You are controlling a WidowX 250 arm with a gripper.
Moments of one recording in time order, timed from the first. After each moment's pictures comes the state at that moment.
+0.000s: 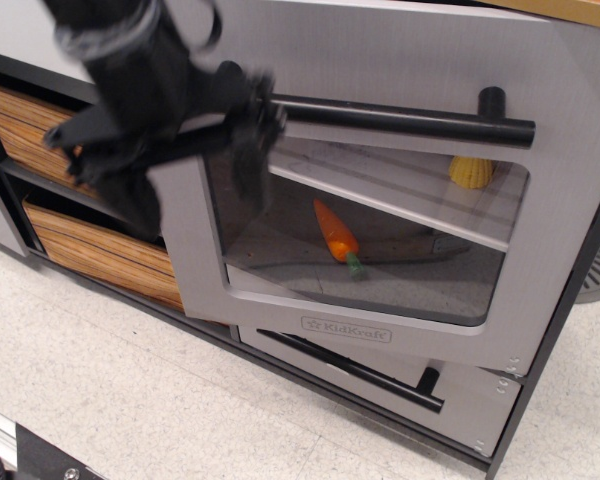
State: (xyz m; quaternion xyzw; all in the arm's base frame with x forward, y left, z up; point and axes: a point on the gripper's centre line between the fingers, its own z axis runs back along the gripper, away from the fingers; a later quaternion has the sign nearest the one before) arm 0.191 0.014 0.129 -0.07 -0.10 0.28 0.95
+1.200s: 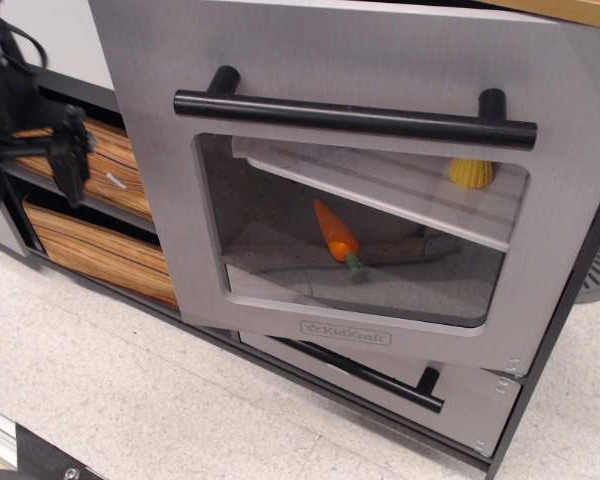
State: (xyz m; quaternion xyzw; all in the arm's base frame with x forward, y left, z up) arm 0.206 0.171 0.073 0.01 -0.08 0.28 0.96
